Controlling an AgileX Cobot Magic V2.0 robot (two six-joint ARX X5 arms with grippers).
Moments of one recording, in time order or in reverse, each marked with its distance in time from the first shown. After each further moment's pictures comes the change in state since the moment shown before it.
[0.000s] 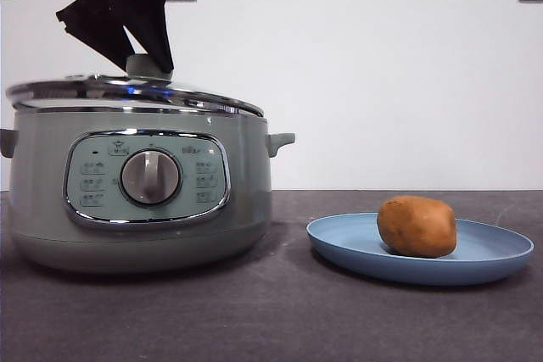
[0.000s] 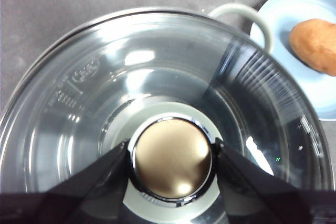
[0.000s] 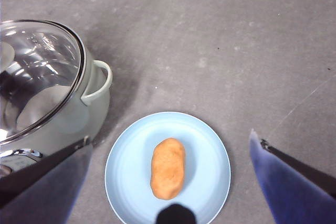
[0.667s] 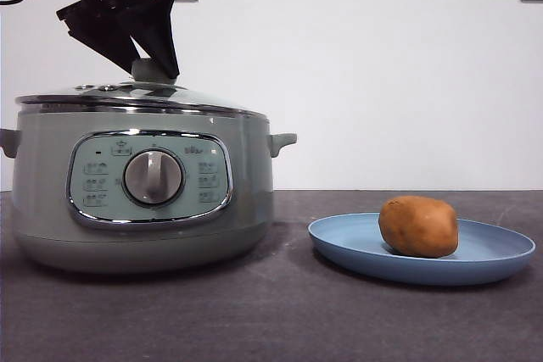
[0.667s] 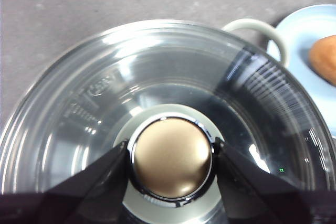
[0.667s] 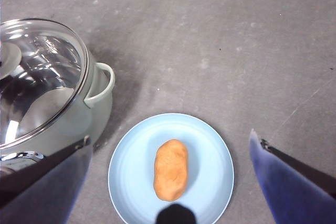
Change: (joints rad) left arm -0.048 -0.060 -0.135 0.168 -0.115 -0.026; right arm 0.000 0.000 0.000 0.003 0.000 0.014
